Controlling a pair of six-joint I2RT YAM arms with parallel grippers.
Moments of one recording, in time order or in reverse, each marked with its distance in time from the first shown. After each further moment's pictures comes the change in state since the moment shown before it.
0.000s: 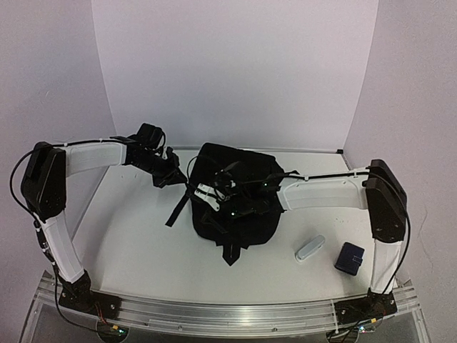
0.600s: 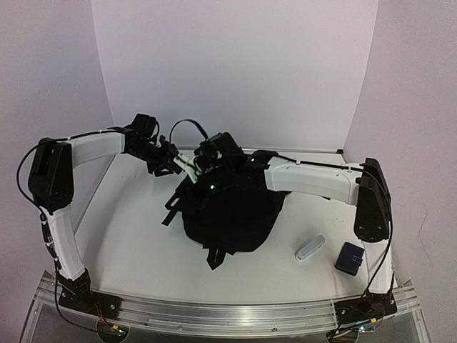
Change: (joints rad) left arm 0.084 0.066 0.126 -0.036 -0.025 0.034; right arm -0.017 0.128 0.402 -0.074 -0.248 0.171
